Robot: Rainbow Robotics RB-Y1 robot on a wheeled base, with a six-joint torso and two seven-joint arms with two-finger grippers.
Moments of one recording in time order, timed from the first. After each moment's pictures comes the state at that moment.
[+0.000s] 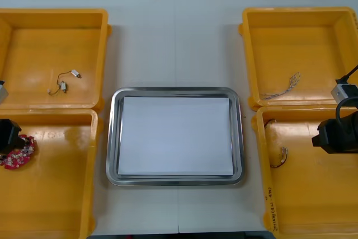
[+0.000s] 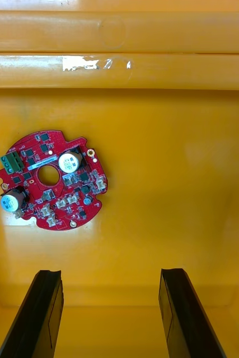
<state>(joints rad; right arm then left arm) -0.08 -0.73 -0.13 -2.25 -0.81 1.83 1.18 -0.08 0.79 0.26 -2.15 0.85 1.91 -1.28</state>
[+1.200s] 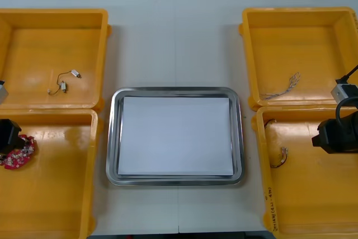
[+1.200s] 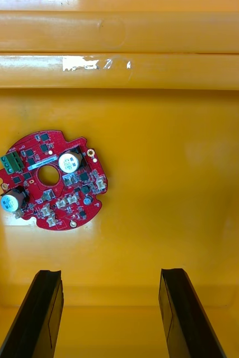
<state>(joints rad) -0.08 -0.73 -0.13 -2.25 -0.81 1.83 1.18 -0.08 0.79 0.26 -2.15 0.85 1.91 -1.28</state>
